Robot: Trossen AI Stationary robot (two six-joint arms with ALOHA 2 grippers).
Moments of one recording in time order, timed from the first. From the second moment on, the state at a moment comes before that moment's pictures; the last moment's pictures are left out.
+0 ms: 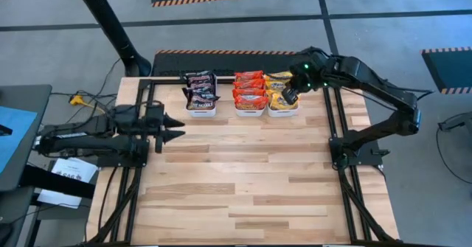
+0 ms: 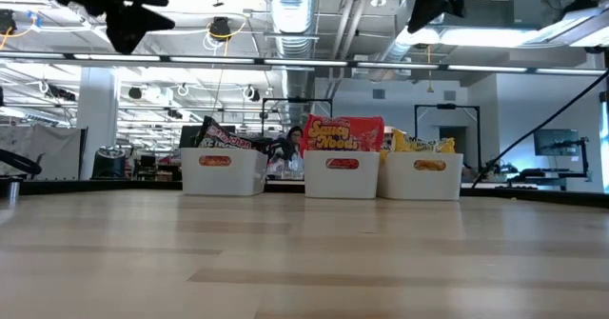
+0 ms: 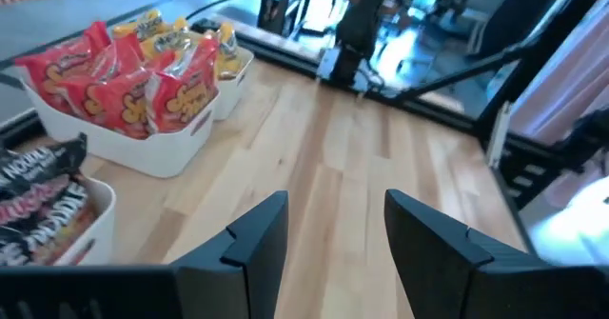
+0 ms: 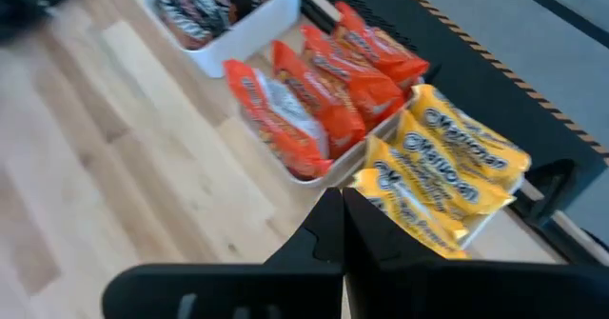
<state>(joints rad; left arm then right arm) 0.11 0.44 0.54 -0.28 -0.03 -0.31 -0.43 1.31 1.56 -1.11 0.13 0.25</state>
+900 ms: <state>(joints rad) 0.08 0.06 0.01 0.04 -0.09 -0.25 -0.26 1.18 1.56 -1.08 0.13 0.32</state>
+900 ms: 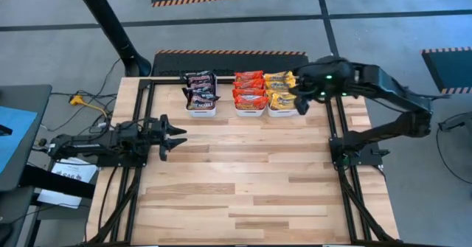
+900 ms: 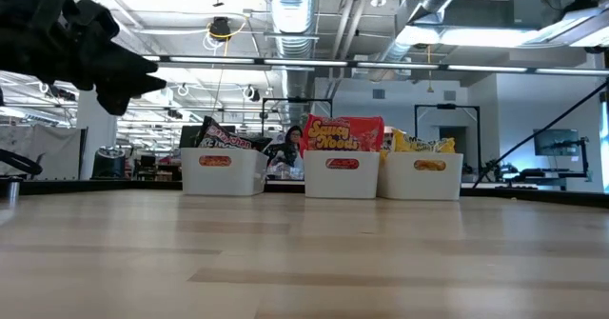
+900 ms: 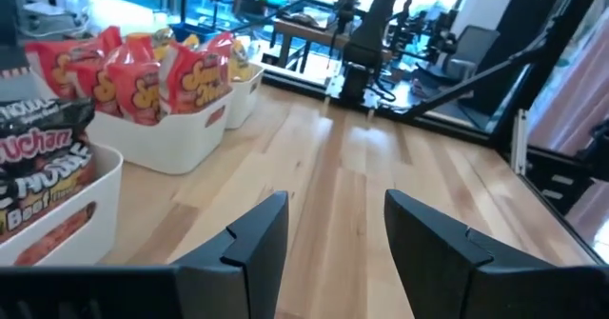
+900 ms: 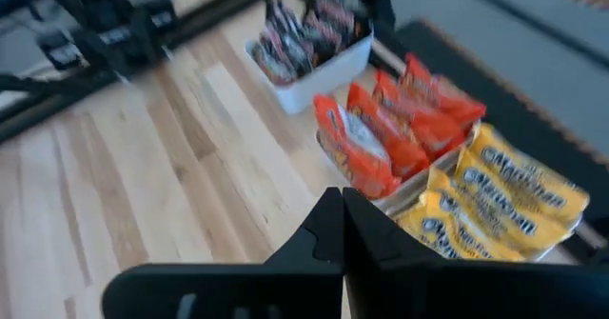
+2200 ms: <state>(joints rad) 0.08 0.15 0.01 0.04 -0.12 -0.18 -0.01 0.00 0.26 -0.22 0.13 0.33</state>
